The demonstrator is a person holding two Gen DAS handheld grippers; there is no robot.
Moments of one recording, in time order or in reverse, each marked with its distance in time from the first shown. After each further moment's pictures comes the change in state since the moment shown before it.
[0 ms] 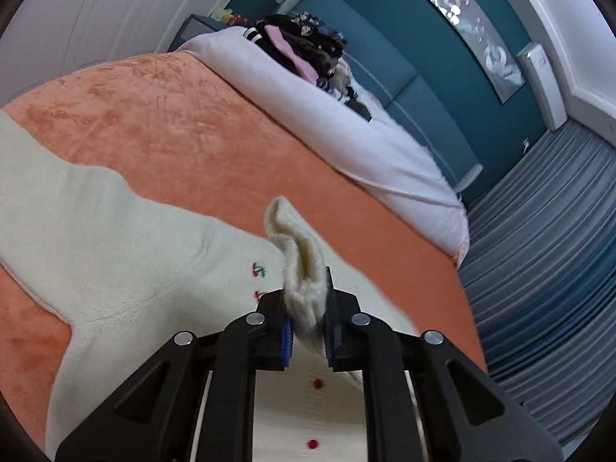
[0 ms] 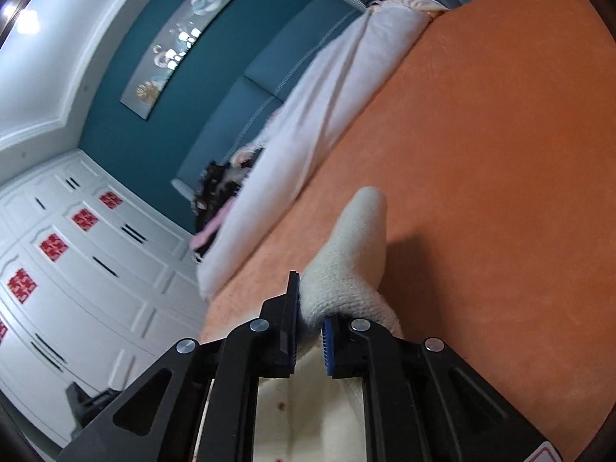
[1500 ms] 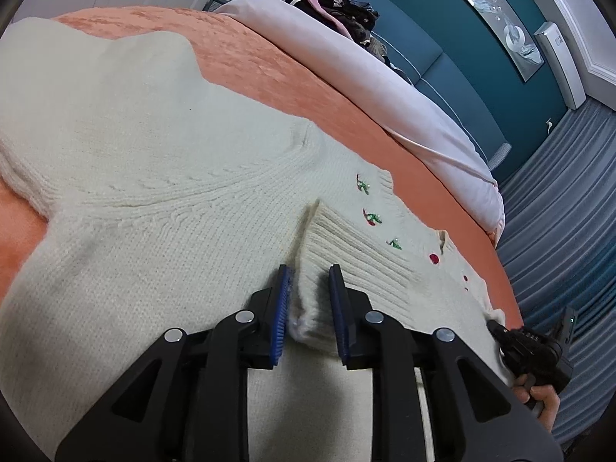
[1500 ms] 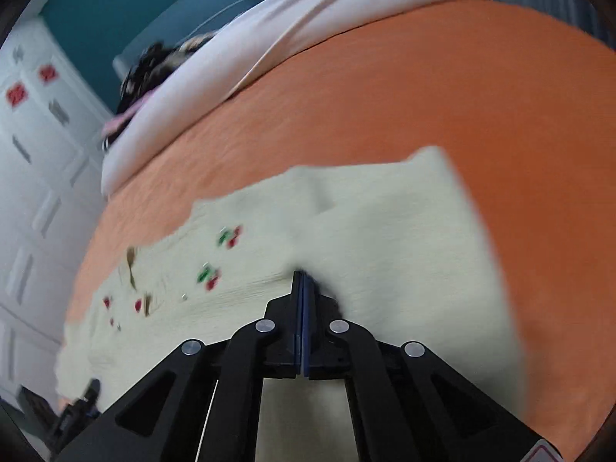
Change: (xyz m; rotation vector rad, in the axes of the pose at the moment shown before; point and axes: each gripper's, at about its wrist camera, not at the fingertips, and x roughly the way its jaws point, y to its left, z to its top) left arm 0.047 0.090 -0.079 0.017 -0.011 0.043; right arm 0.137 -0.016 0.008 -0.223 0.244 -0.256
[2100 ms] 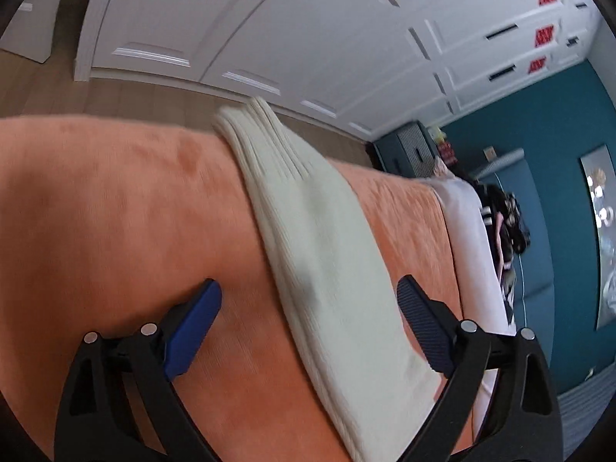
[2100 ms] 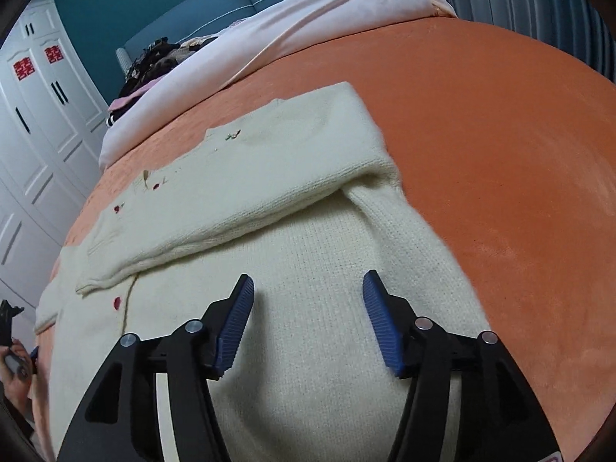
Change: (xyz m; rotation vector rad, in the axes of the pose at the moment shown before) left arm -0.171 0.262 0.147 -0.700 -0.355 0.325; right arm -0.103 0.008 -0.132 -0.133 -0.035 -0.159
